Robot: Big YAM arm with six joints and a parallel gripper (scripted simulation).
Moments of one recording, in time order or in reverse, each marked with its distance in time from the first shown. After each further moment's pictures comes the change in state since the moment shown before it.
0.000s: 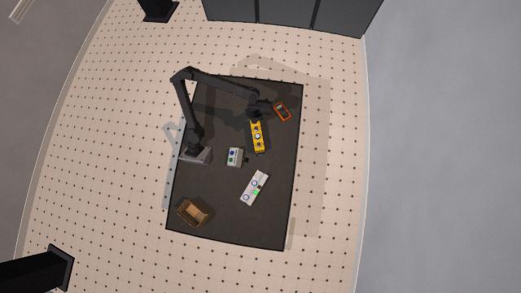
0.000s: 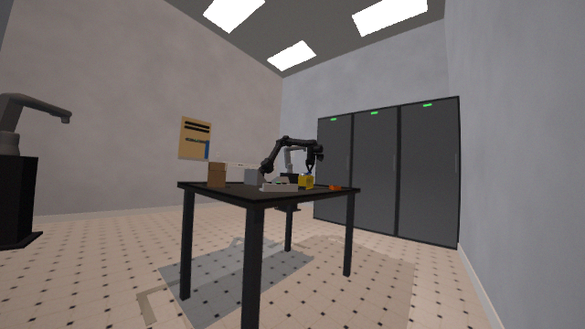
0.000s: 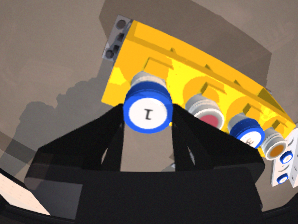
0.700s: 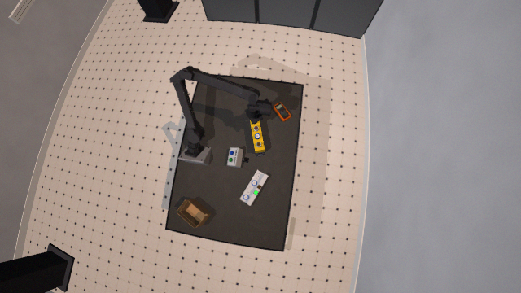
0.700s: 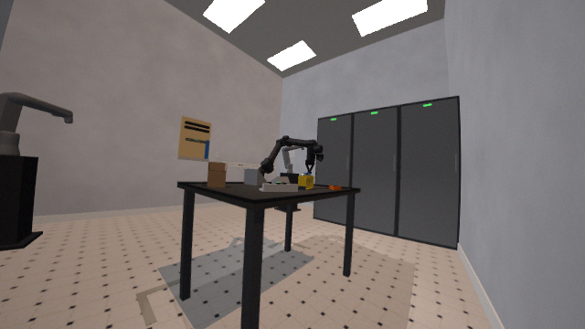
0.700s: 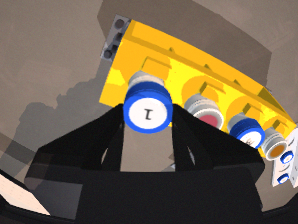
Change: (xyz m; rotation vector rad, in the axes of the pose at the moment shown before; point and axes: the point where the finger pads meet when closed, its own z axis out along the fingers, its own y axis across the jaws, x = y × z) arm 0.001 -0.002 0.002 0.001 -0.001 0.004
